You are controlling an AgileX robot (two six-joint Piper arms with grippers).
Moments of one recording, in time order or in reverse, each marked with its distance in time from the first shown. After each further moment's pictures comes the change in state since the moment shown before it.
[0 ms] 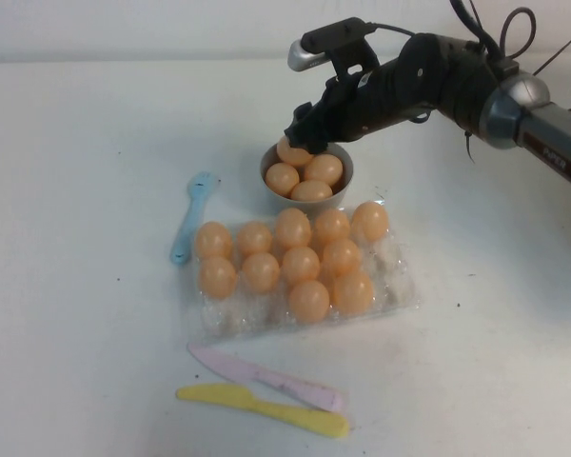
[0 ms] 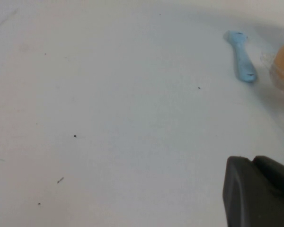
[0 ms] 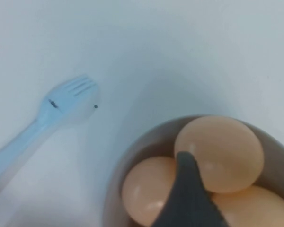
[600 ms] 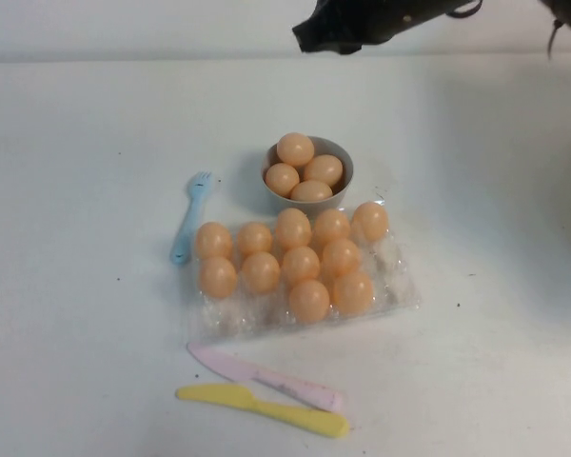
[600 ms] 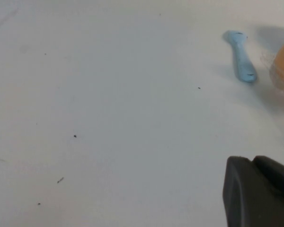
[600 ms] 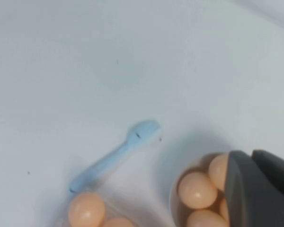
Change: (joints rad) right arm 0.000 -0.268 -0.081 0.007 0.289 0.012; left arm 0.000 0.000 0.000 0.000 0.000 0.000
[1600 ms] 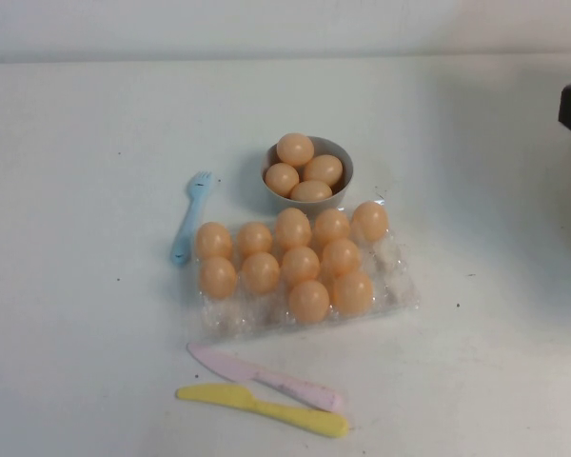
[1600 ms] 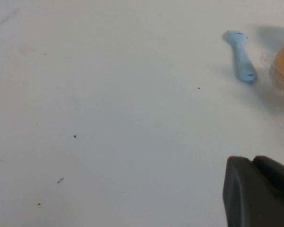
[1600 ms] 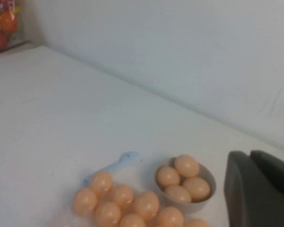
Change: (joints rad) right arm -0.002 -1.218 1.280 0.265 -0.569 -0.374; left arm 0.000 0.000 0.000 0.000 0.000 0.000
